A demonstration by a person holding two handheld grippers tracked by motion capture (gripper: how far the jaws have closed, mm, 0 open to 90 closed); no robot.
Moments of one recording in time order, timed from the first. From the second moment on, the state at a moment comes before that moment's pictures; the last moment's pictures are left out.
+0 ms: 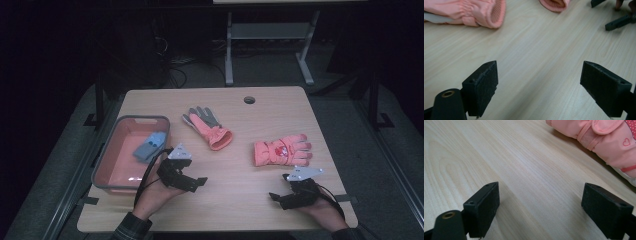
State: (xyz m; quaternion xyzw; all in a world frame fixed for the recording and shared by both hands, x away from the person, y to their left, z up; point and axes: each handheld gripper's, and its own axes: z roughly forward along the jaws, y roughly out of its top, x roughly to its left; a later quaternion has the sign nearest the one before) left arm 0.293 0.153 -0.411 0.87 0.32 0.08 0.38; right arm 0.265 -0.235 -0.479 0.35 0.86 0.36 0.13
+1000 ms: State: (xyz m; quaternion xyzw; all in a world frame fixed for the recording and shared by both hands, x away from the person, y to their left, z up) left arm 0.275 0.144 -0.472 0.89 0.29 0.12 0.34; right arm 0.278 -0.210 -0.445 0.33 0.85 0.40 0.11
